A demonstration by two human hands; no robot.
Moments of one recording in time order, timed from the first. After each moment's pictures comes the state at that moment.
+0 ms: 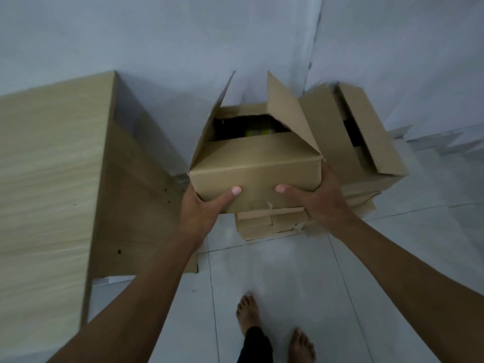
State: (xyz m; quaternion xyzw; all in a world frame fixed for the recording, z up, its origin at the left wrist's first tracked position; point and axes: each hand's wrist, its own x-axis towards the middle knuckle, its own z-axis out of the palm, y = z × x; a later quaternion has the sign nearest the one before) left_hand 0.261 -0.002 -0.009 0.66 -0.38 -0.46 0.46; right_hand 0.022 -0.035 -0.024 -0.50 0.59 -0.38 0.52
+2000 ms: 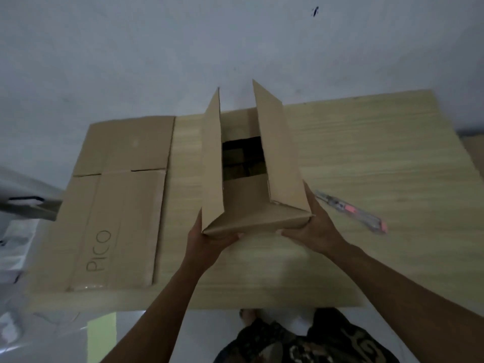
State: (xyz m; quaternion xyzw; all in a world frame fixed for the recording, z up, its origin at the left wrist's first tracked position) left_hand 1.133 0.216 0.108 0.72 -0.39 -0.43 0.37; right_hand 0.863 0.127 0.107 -0.63 0.51 -0.26 0.52
